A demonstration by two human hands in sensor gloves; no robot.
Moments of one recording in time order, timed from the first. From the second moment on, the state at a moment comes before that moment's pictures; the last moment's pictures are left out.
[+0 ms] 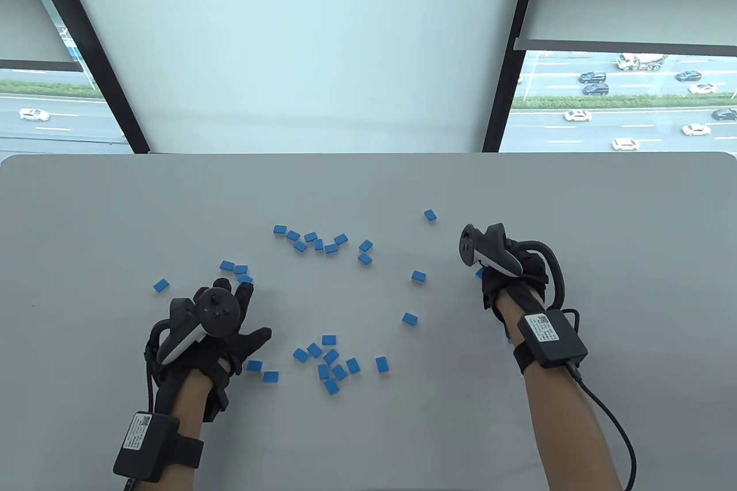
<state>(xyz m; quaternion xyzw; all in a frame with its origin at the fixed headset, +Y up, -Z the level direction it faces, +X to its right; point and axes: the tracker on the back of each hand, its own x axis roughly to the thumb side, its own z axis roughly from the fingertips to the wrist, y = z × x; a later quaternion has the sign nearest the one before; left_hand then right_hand) -0.286 -0.738 -0.356 -0.11 -0.02 0.10 0.99 0.176 -0.739 -0.474 0.07 -0.13 -0.97 0.17</state>
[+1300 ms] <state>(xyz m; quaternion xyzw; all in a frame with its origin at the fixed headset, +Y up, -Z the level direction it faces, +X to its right) -0.290 -0.739 -0.356 -0.11 -0.01 0.11 0.99 0.216 -0.662 -0.369 0.00 0.03 -1.00 0.07</state>
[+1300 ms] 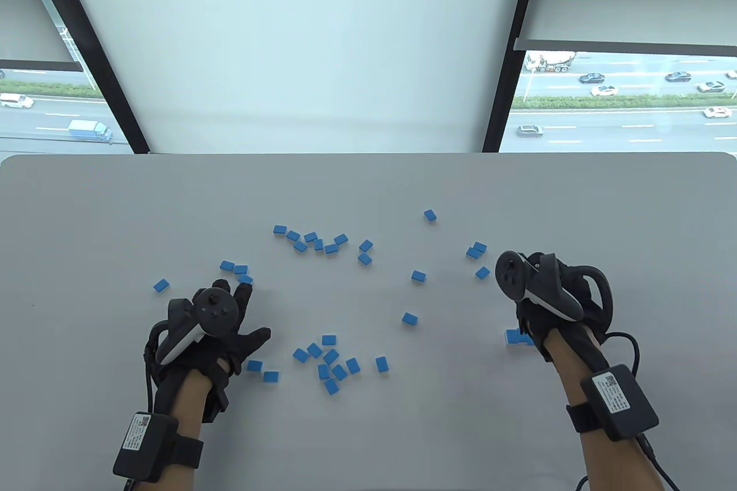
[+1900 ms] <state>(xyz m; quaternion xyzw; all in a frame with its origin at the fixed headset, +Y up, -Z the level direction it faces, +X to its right) -0.290 -0.747 -0.359 -0.13 0.00 0.09 0.99 0.248 -0.722 -0.347 0.02 -0.05 -1.00 0.07</state>
